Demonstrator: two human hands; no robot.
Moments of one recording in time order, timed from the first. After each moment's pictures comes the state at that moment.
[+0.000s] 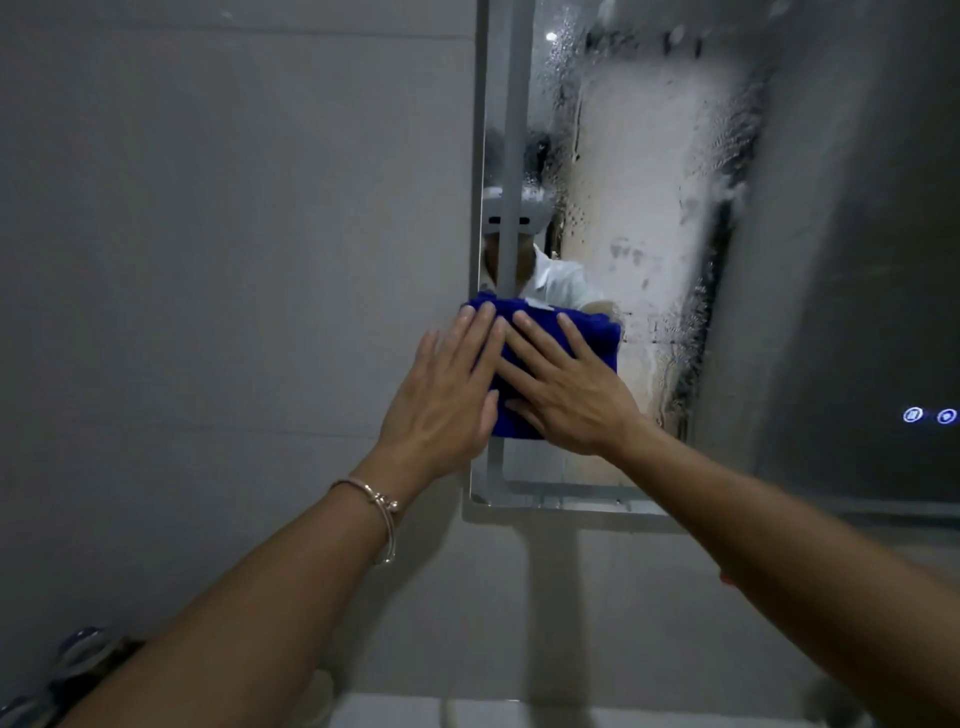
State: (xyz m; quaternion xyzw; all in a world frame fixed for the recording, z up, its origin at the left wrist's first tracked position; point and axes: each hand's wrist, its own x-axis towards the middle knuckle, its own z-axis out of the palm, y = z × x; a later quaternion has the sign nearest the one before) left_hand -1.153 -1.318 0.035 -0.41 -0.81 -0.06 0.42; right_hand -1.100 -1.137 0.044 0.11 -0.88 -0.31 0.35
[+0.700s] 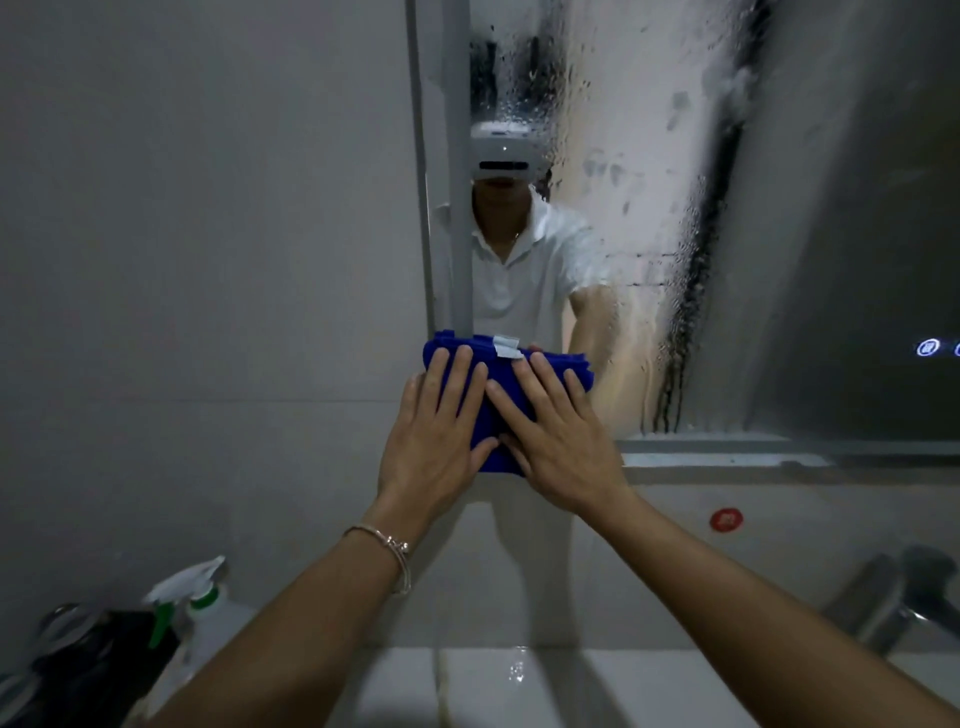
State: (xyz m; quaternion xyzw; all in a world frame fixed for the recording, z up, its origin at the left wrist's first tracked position) left_hand -1.166 -1.282 -0.068 -0.38 -0.83 -0.03 0.41; right_hand -1.093 -1.117 -0.077 0.05 -0.88 -0.18 0.44
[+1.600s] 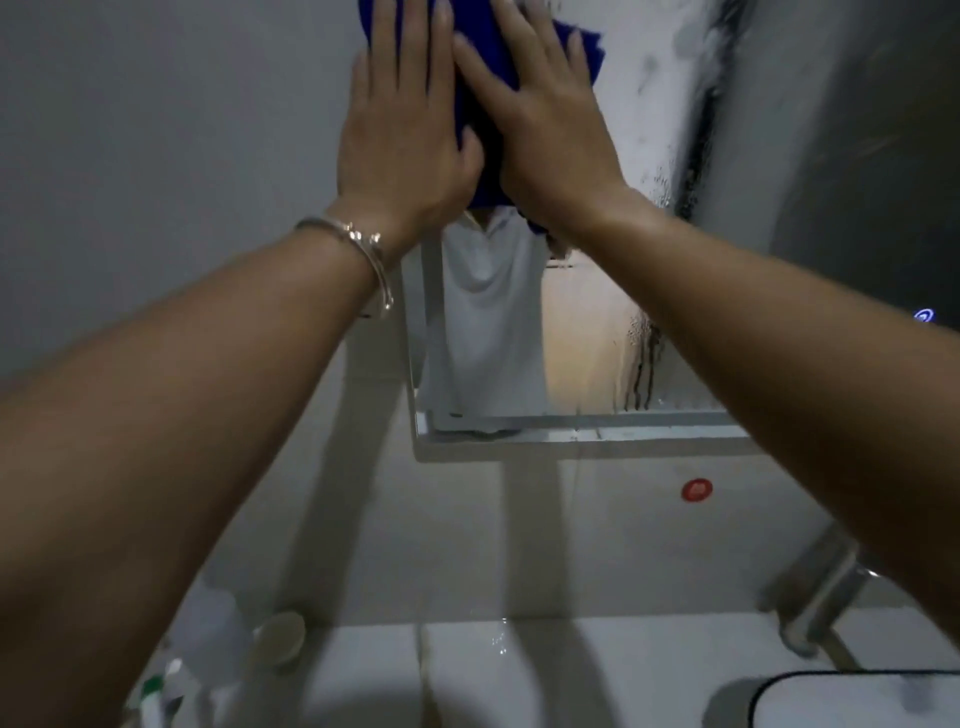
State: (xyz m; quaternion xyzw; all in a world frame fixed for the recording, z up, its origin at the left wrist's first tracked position) left_hand -1.167 -1.252 0.148 -0.33 -0.79 -0.13 0.49; right_hand -1.108 -1.127 0.155 -0.01 -0.85 -0.18 0.50
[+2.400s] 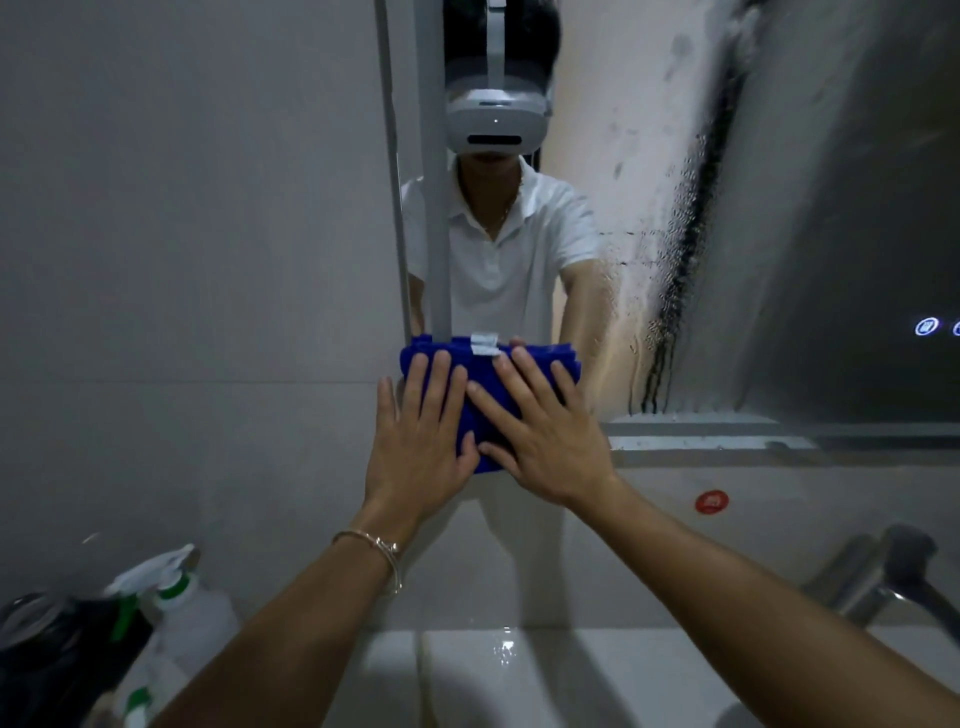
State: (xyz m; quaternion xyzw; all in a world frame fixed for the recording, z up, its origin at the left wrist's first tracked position) left_hand -1.180 -1.268 -0.110 -0.37 -0.81 -0.07 0.44; right_hand -1.091 -1.106 -0.090 0.06 -0.87 -0.26 0.42
